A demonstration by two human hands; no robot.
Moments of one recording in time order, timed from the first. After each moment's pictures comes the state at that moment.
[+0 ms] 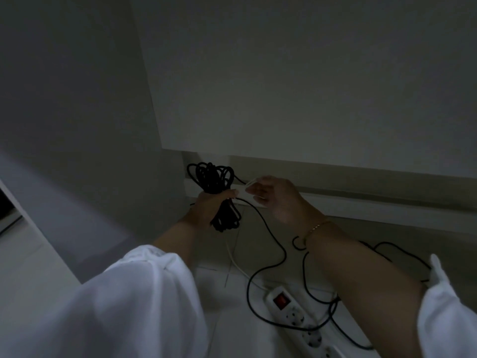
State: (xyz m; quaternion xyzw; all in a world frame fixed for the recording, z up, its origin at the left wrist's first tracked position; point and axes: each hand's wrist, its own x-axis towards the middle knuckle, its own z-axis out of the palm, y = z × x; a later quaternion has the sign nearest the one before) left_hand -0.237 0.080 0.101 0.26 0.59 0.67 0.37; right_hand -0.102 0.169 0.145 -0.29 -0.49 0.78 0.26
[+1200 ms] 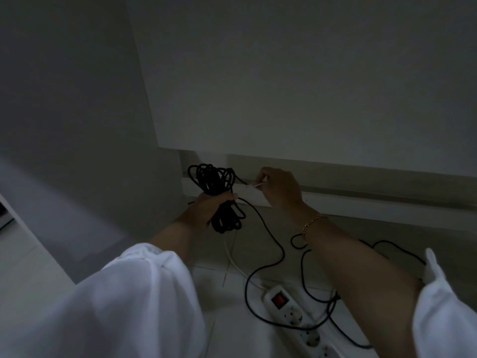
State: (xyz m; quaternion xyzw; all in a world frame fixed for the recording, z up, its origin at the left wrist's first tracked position) left_hand -0.234 0.078 0.102 0.27 0.60 0.64 0.39; right_hand -0.106 0.186 0.143 -0.37 -0.86 0.23 0.26
